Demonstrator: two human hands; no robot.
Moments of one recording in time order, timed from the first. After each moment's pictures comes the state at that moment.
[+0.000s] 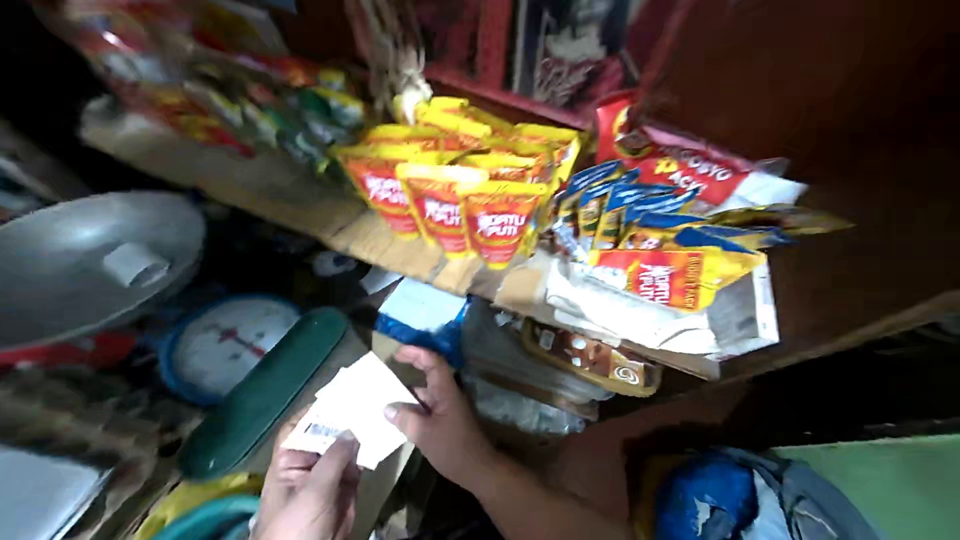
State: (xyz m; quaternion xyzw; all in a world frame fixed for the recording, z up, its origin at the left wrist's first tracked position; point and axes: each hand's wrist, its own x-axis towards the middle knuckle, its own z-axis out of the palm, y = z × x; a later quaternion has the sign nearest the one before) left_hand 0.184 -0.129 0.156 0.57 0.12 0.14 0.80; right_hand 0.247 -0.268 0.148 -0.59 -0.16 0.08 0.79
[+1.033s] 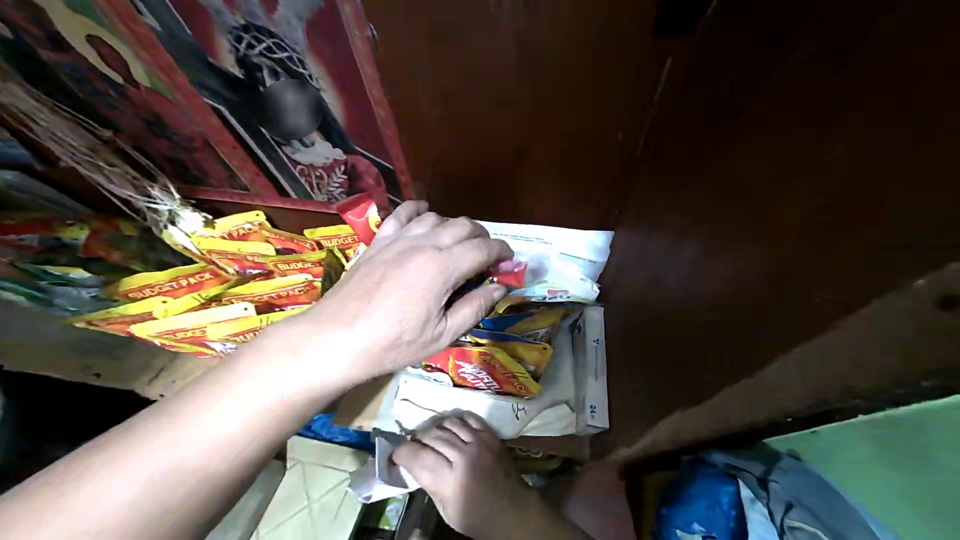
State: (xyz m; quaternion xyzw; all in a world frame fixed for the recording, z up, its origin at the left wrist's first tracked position) left_hand 0.418 -0.393 0.355 0.83 -0.52 0.19 0.09; right_hand 0.289 -0.476 0.158 -0.85 -0.29 -0.29 0.33
